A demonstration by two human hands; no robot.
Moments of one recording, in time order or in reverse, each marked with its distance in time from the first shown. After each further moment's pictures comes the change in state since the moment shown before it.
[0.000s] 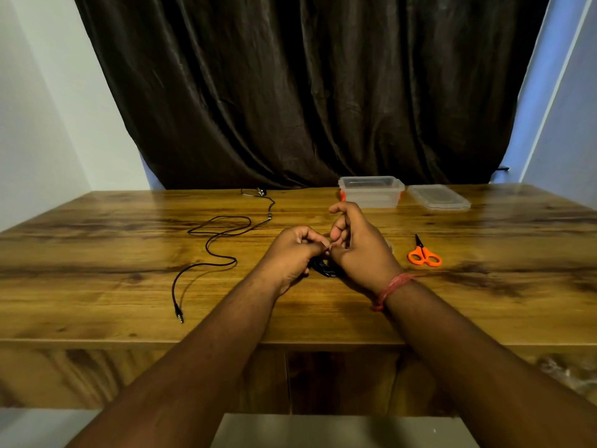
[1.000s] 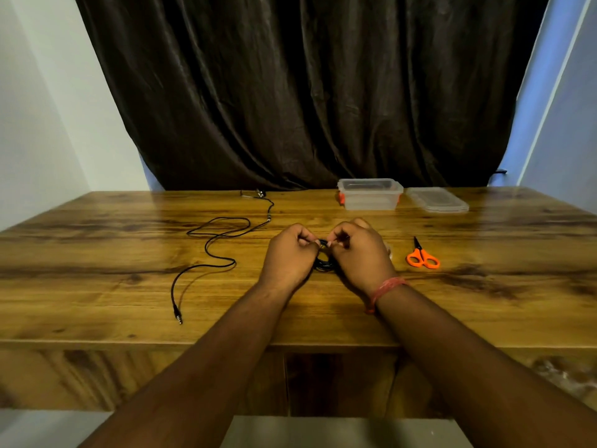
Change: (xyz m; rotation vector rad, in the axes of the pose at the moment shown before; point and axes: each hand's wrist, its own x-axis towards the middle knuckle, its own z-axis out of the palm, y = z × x) left_hand 0.009 -0.013 0.006 0.299 0.285 0.132; right_hand 0.005 0.007 0.008 -0.284 0.131 0.091
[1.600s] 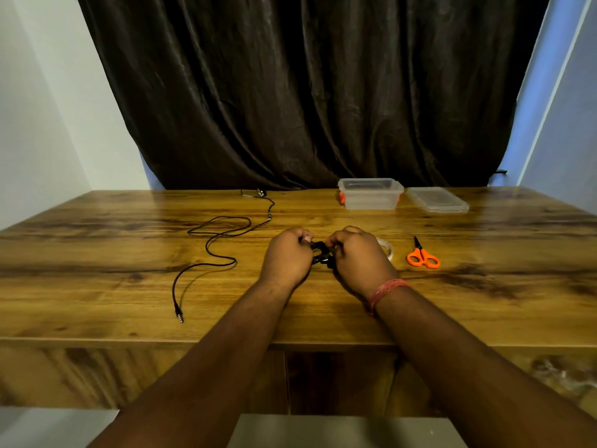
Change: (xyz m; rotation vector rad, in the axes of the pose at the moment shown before) left_hand 0.007 -0.005 0.001 0.128 0.001 -0.011; right_hand -0.004 -0.005 -0.004 -0.164 -0.171 -0.042
